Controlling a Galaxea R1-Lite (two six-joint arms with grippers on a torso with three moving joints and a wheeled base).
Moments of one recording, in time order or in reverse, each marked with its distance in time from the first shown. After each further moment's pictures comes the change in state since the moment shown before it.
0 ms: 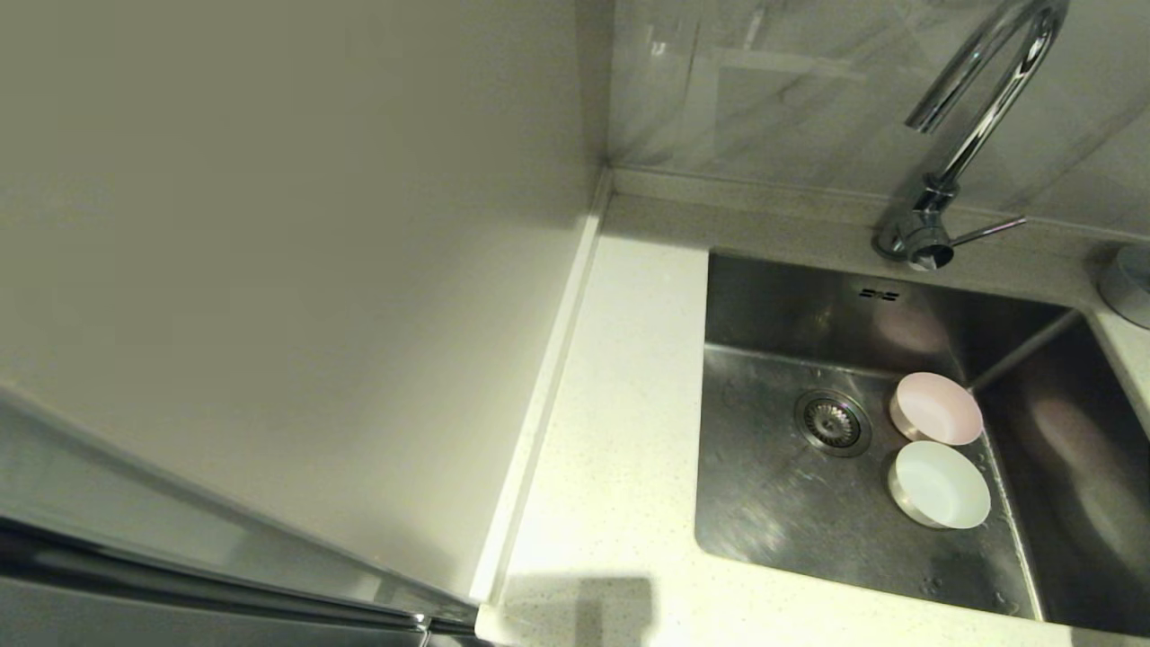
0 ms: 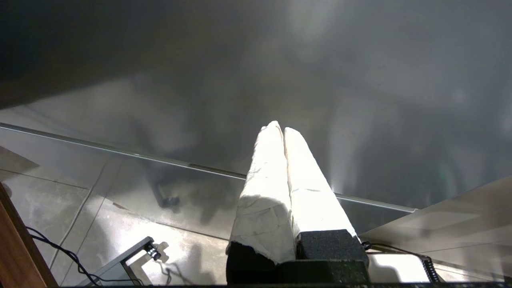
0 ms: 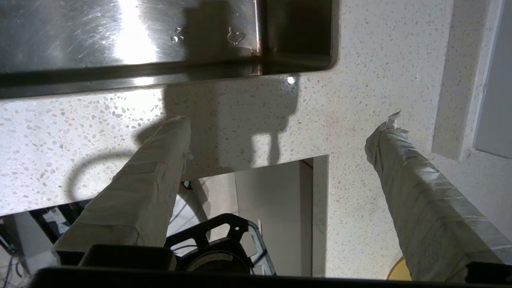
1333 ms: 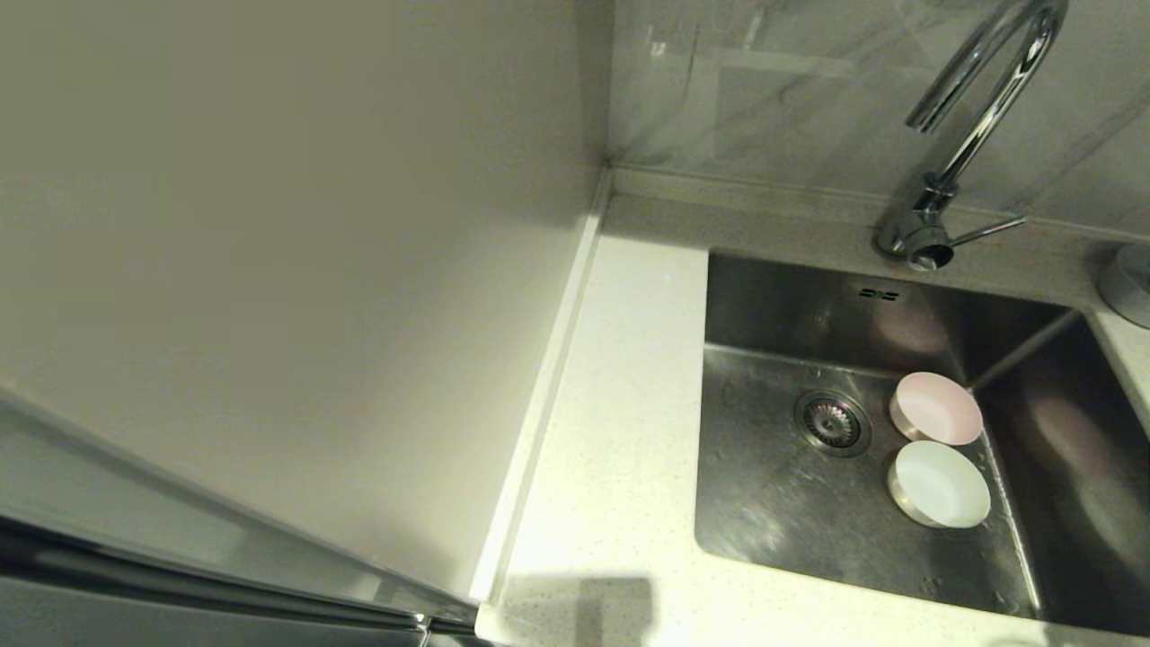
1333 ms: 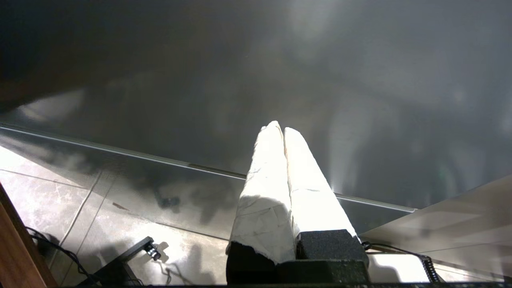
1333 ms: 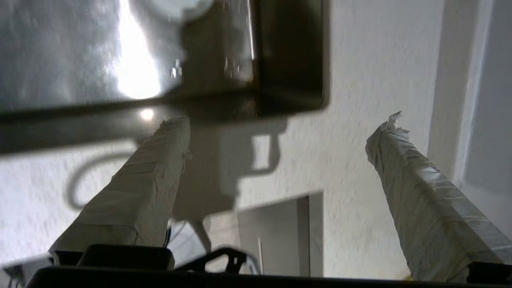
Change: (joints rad) left arm 0.000 0.000 0.000 0.000 0.000 0.000; right arm 0.008 0.127 -0.050 -0.104 -0.012 0.013
